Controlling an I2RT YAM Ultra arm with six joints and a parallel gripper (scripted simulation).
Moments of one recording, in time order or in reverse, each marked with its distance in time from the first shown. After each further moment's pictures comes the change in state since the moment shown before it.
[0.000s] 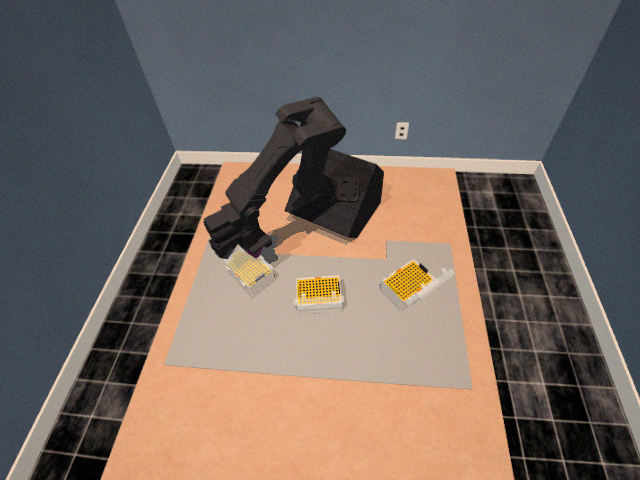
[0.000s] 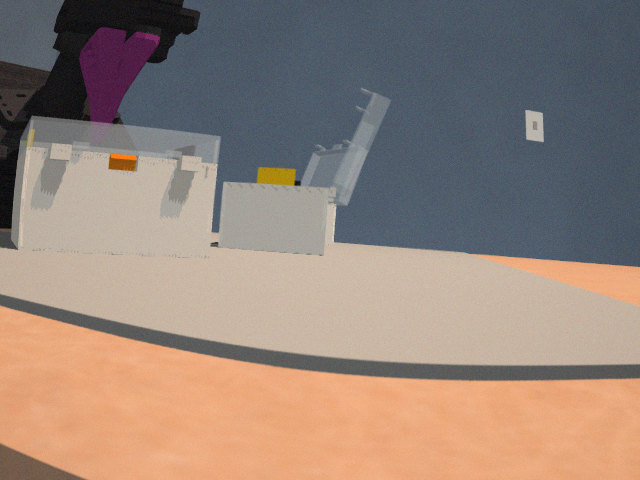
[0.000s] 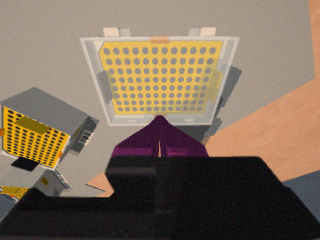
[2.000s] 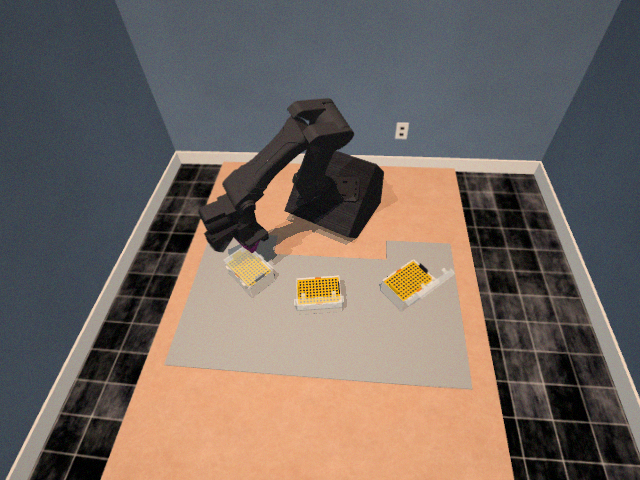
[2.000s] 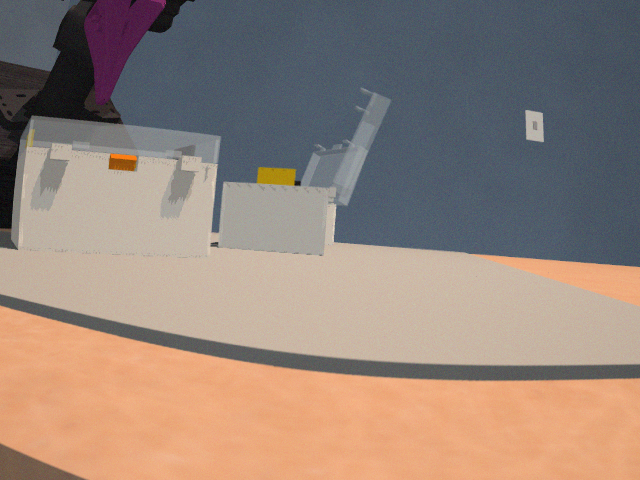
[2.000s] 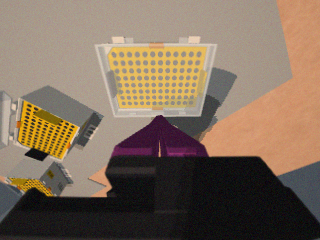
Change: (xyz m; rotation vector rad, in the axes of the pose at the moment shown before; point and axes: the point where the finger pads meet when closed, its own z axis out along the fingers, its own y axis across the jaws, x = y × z) arm -0.005 -0.004 -0.027 0.002 -0.019 -0.001
